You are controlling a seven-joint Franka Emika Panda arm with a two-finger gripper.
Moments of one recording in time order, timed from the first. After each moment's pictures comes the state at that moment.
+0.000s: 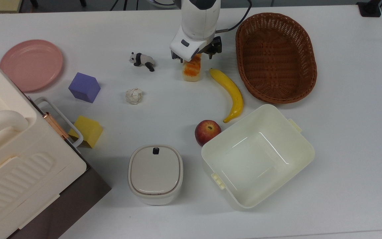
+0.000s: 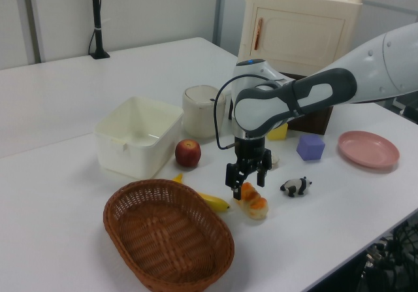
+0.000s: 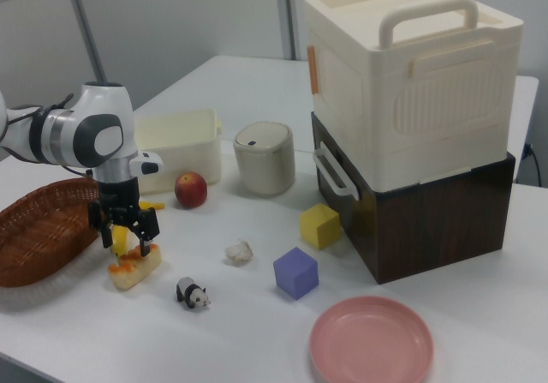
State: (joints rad) arm 0.01 0.11 0.22 -2.13 0.01 2.03 0.06
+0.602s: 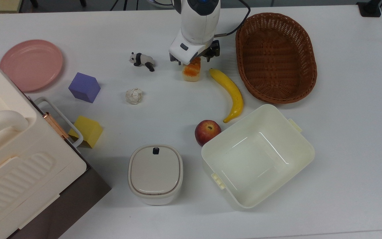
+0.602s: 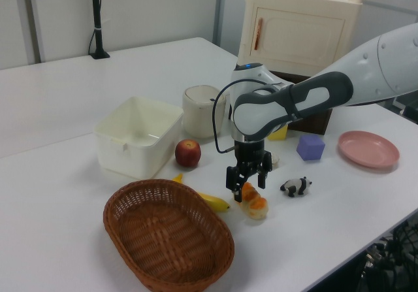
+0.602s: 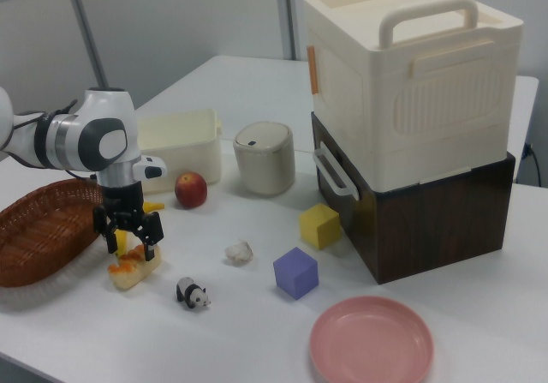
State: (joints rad) arm 0.00 0.13 0.22 -2.13 -0.03 2.04 0.09
